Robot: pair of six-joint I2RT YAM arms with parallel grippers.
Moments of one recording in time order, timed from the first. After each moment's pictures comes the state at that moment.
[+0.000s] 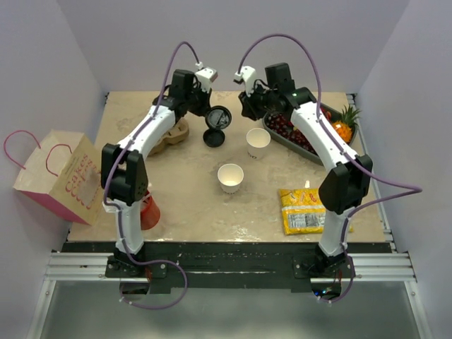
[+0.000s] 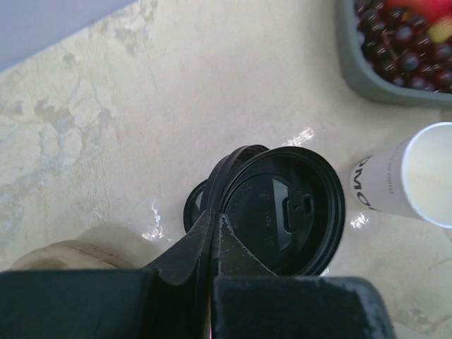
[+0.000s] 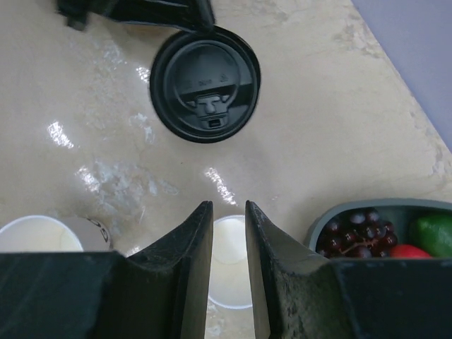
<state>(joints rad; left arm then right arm) -0.34 2.06 1.86 -0.42 0.23 0.07 0.42 1.91 1.94 -0.70 -0.37 -0.45</state>
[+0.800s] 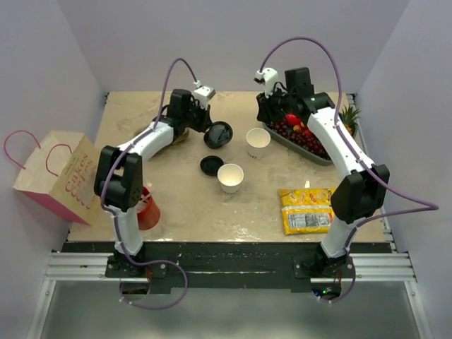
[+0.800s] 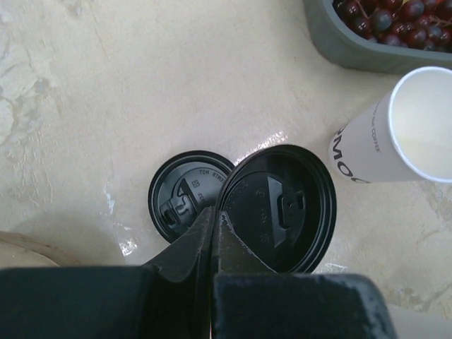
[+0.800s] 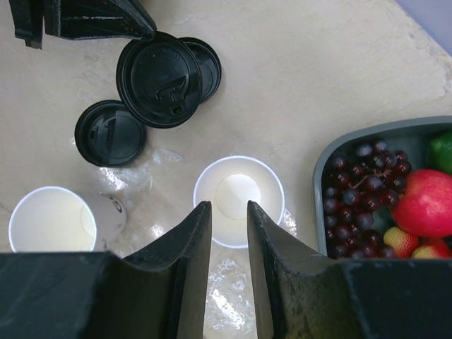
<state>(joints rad) -0.33 1.95 1.51 -0.12 0.34 0.03 0.31 1.79 1.80 -0.70 -0.38 -0.30</state>
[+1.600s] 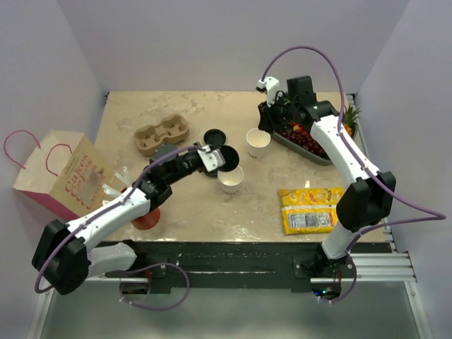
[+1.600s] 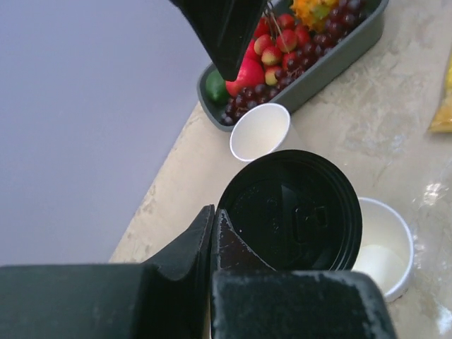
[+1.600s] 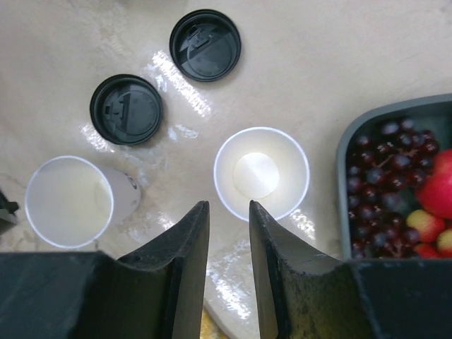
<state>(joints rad) -0.61 1.16 0.74 0.38 0.31 0.59 0.31 1.69 1.67 -0.69 -0.40 -0.31</state>
